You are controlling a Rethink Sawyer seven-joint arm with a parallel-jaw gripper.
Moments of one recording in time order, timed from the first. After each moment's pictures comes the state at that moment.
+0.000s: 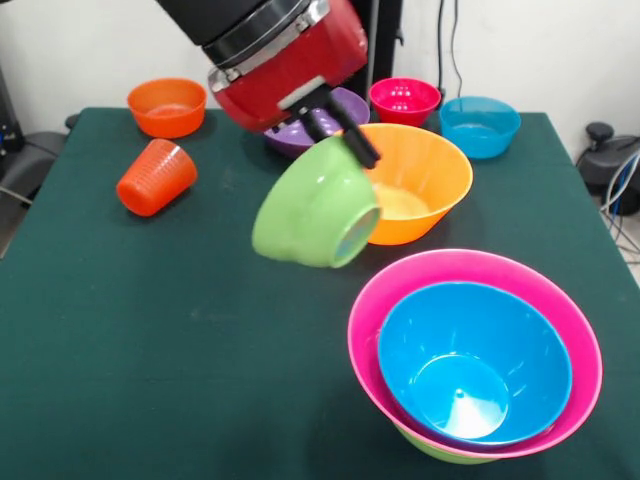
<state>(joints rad) -0.88 -0.50 0.89 1.46 -0.10 0.91 1.56</state>
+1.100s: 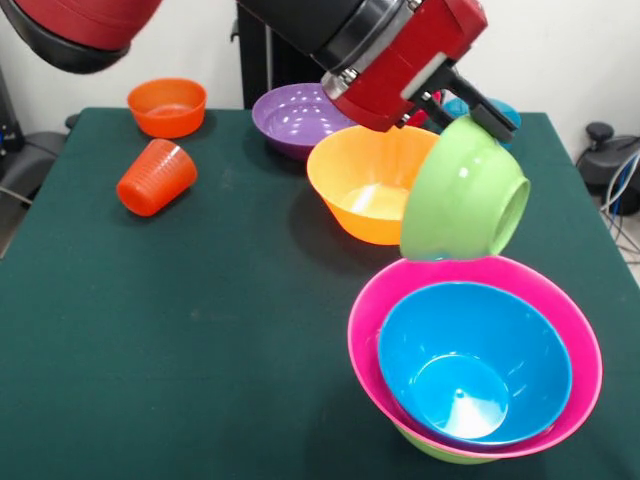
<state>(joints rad) -0.90 -0.35 1.09 1.45 -0.09 0.90 1.56</state>
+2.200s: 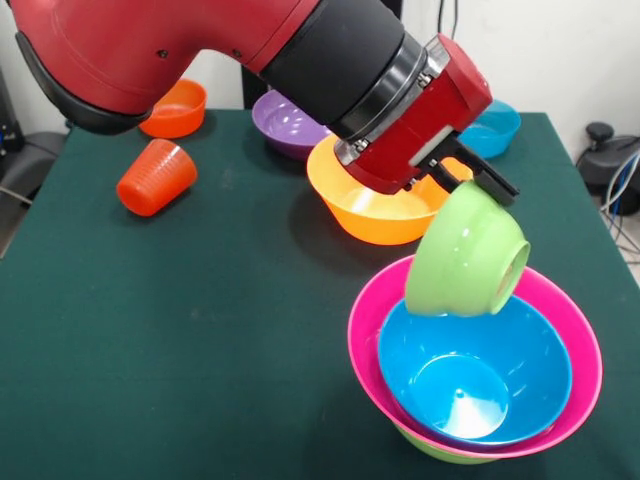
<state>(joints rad) -0.88 -0.25 1.10 1.39 -0.19 0.88 1.56</state>
